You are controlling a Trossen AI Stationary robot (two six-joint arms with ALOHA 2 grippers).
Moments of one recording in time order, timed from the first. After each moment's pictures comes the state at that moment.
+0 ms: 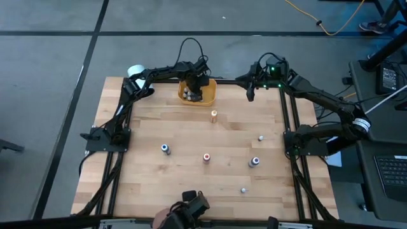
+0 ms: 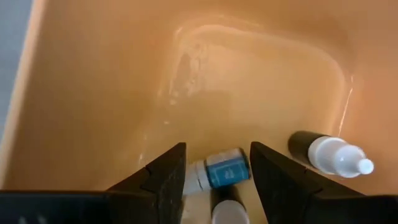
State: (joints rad) left arm 0.68 2.24 1.77 -0.77 0.13 0.46; right arm -0.72 1.20 0.96 -0.17 -0.42 -0.14
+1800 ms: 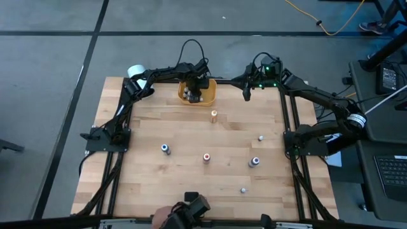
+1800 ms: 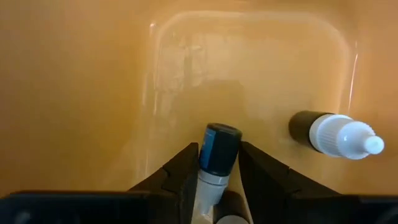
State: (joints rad) left arm 0.67 2.26 1.77 -0.78 0.10 0.62; right arm -0.72 1.28 0.96 -0.11 -0.46 -0.11
